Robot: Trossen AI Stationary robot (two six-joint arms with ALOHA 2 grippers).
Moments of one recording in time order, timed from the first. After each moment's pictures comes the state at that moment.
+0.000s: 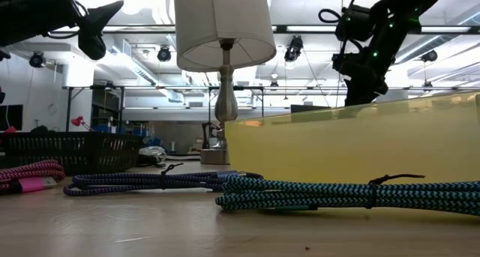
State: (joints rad) left arm -0.01 0.30 0.04 0.75 -0.21 -0.46; right arm -0.59 1.18 0.78 -0.62 0.08 0.08
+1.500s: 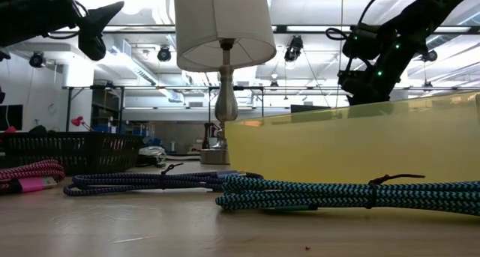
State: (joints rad) left arm -0.01 0.31 0.04 0.75 -0.21 -0.47; right arm -0.67 1.18 0.61 -0.40 0.00 0.12
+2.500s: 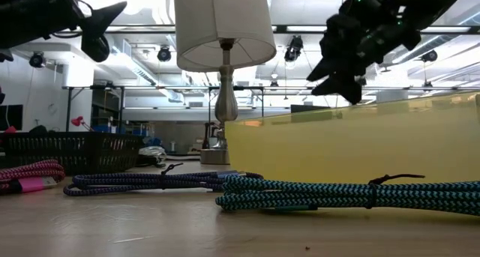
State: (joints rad) left arm -0.01 0.36 0.04 0.75 -0.14 -0.47; right arm -0.39 1.15 0.61 -0.06 -0.32 0.48
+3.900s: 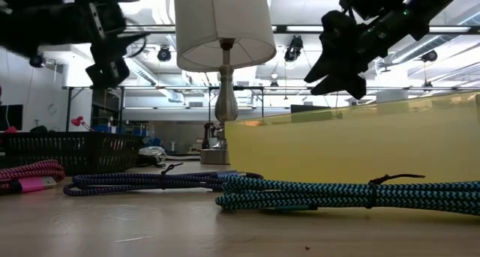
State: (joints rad) left arm -0.03 0.72 0.22 0.49 0.18 -0.91; right arm -0.22 1.15 0.61 -0.06 -0.02 0.54
